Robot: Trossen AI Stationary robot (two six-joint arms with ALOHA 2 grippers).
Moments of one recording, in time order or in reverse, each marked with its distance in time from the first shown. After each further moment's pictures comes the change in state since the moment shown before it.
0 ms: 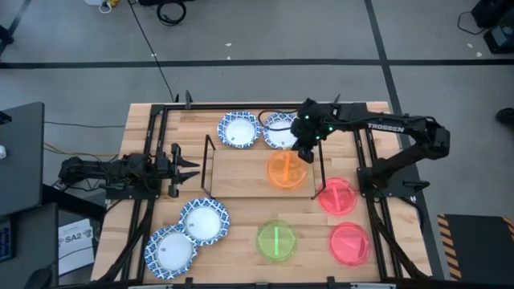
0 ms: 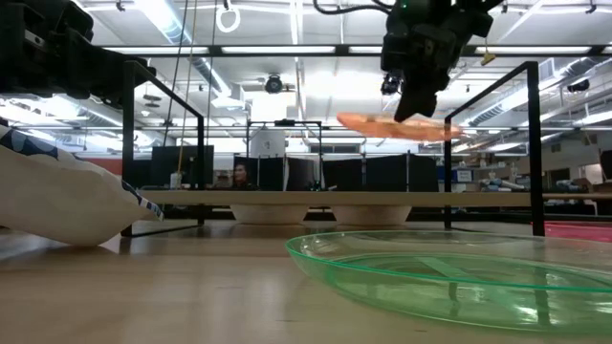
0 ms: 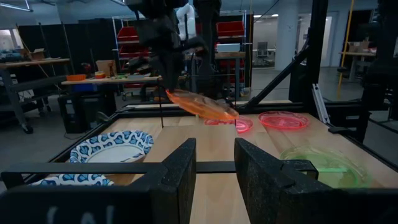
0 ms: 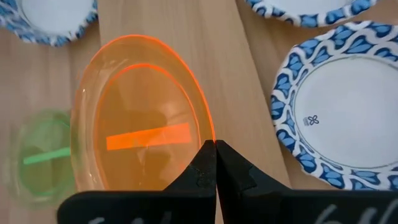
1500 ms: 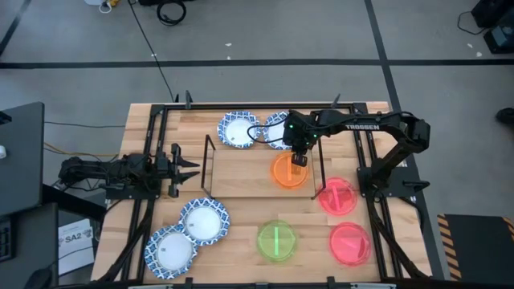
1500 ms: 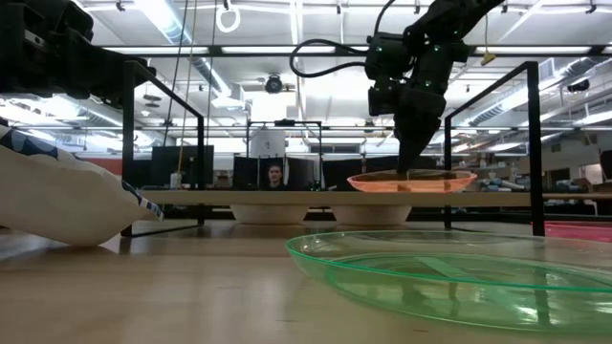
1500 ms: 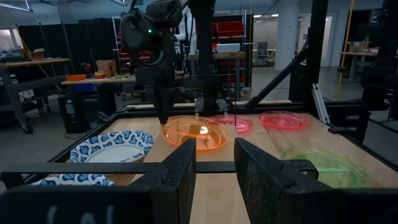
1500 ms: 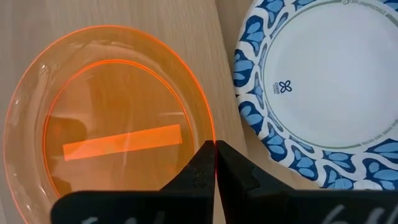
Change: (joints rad) left arm 0.000 0.000 0.000 0.000 0.000 0.000; right arm 0.015 0.202 0.000 -0.008 0.196 -0.097
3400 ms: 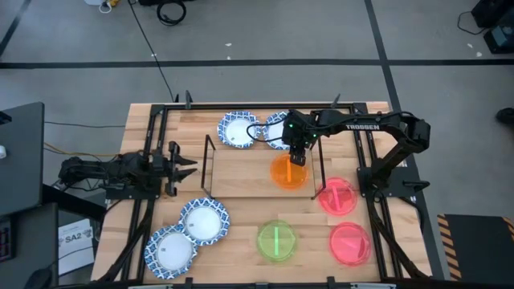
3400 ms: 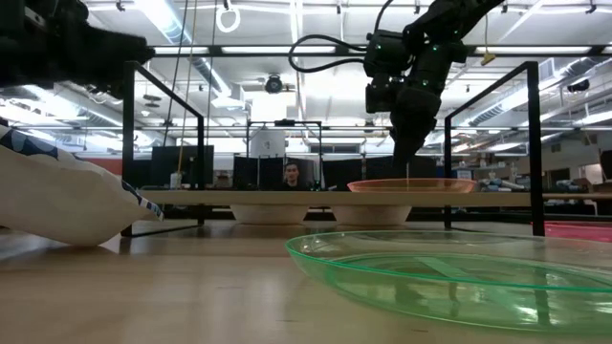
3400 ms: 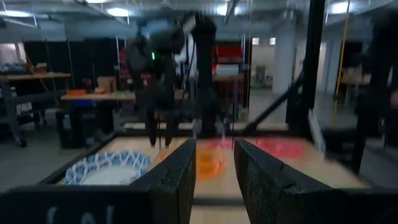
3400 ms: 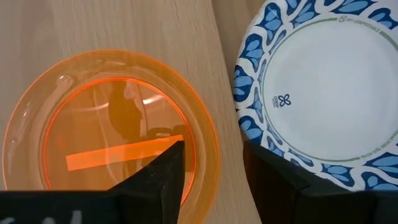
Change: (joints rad) left arm 0.000 0.000 0.000 0.122 0.000 -0.037; right arm 0.000 -0.001 0.000 0.037 -0.010 0.000
